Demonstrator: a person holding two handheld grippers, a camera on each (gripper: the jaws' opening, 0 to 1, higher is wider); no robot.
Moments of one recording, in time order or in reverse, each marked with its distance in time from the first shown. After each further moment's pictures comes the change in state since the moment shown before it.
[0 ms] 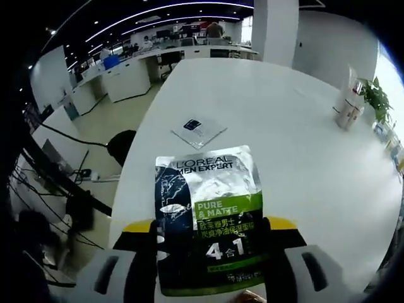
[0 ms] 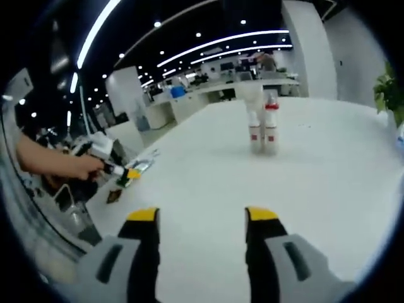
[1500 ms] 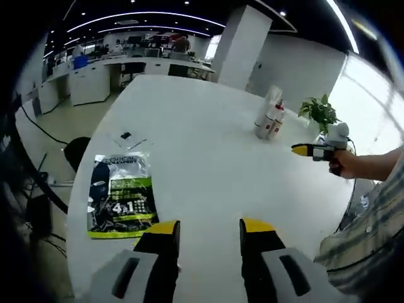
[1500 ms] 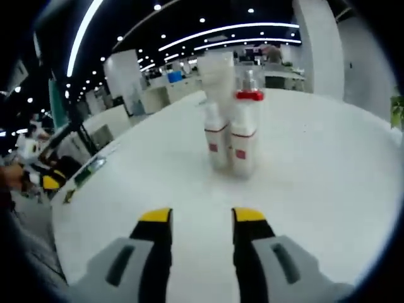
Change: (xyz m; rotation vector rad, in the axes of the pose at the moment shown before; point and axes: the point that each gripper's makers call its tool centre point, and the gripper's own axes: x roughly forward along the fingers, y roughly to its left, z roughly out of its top) left arm -0.088 -0.085 -0.013 0.022 -0.129 -0.375; right arm 0.103 -0.114 0.027 -0.067 0.102 -0.018
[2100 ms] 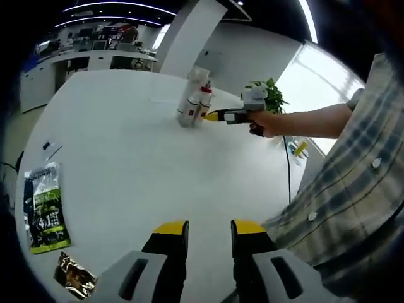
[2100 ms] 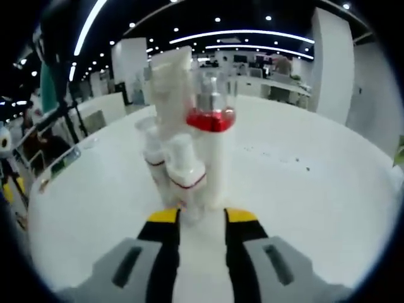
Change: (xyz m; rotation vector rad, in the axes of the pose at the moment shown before) left arm 0.008 -0.132 -0.026 0.092 0.131 -0.360; right arm 0.058 -0.081 0.056 -0.162 0.013 -0.036
